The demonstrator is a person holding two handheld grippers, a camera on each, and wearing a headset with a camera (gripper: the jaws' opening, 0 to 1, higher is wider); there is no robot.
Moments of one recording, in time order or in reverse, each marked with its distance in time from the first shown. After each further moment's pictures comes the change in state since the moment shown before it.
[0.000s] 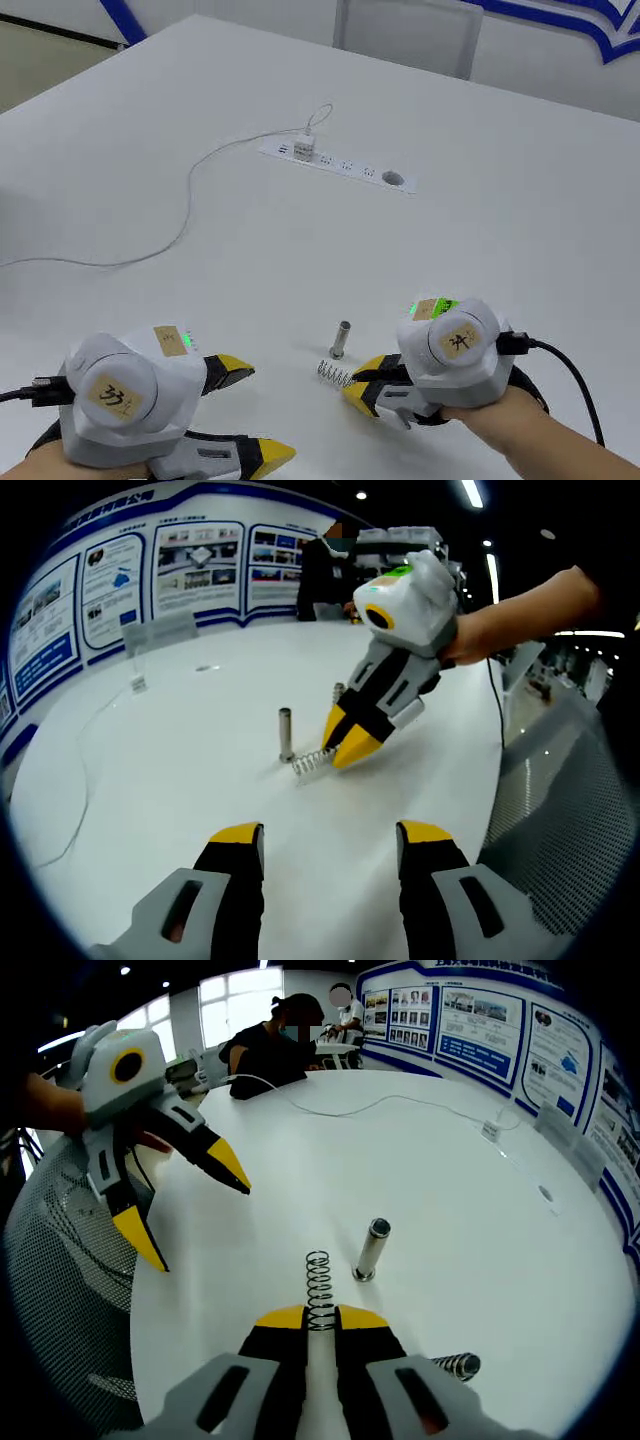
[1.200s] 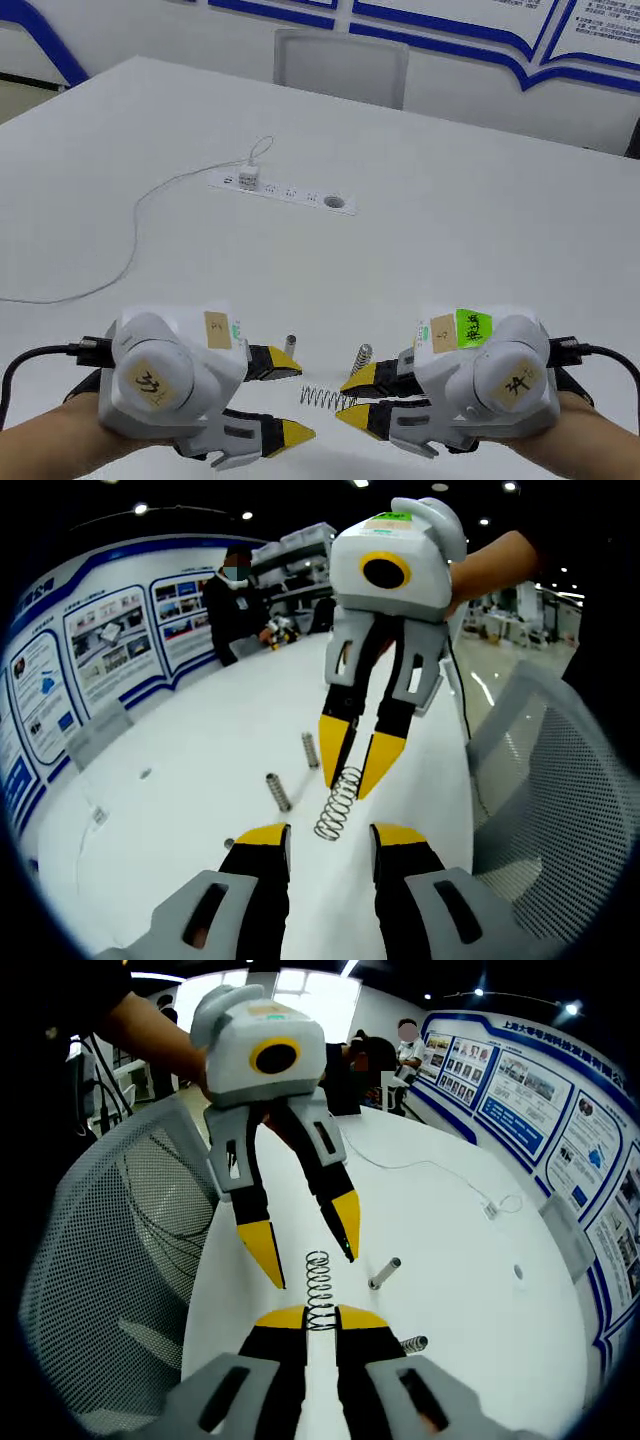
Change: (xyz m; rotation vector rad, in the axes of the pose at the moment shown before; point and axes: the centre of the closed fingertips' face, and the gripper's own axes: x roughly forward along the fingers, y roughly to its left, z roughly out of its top) left arm 0.023 -0.055 0.082 0.395 -0.057 -0.201; right arm -0.091 0.043 0.022 -0.323 -0.048 0.021
